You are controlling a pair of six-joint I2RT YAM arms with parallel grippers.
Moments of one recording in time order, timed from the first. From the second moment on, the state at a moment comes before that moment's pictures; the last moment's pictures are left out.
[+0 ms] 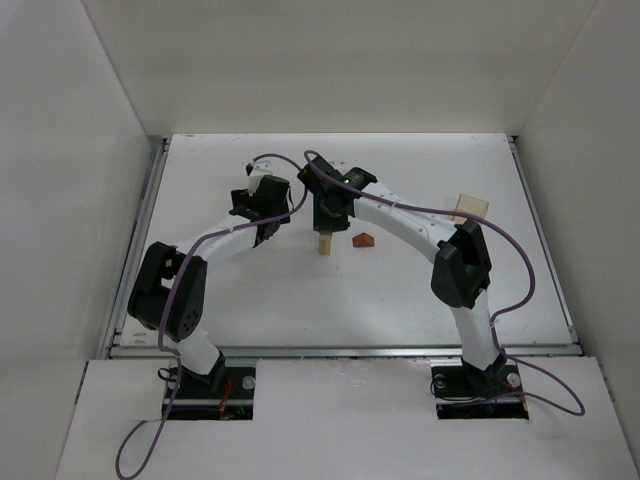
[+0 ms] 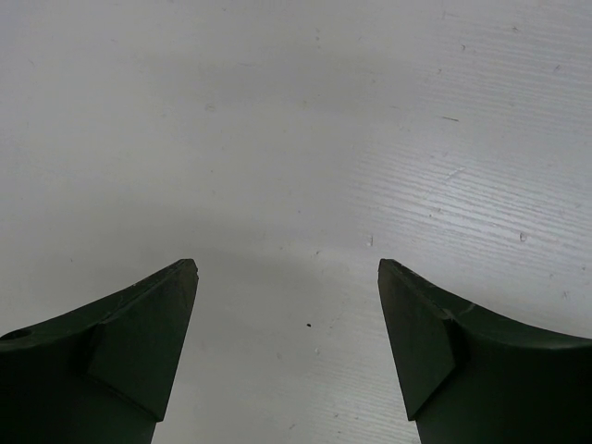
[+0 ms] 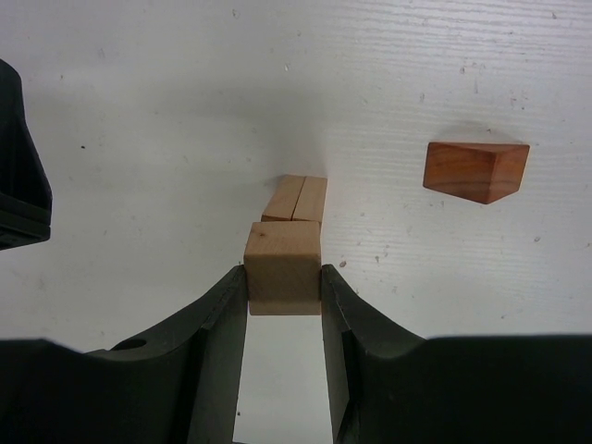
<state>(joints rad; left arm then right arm) -0.44 1.64 1.04 -0.19 -0.57 -0.41 0.81 2.10 1.97 -0.98 0.27 0.72</state>
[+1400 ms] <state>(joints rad) -0.44 1.64 1.04 -0.18 -0.54 -0.40 0.81 2.12 1.98 -0.98 0.29 0.73</state>
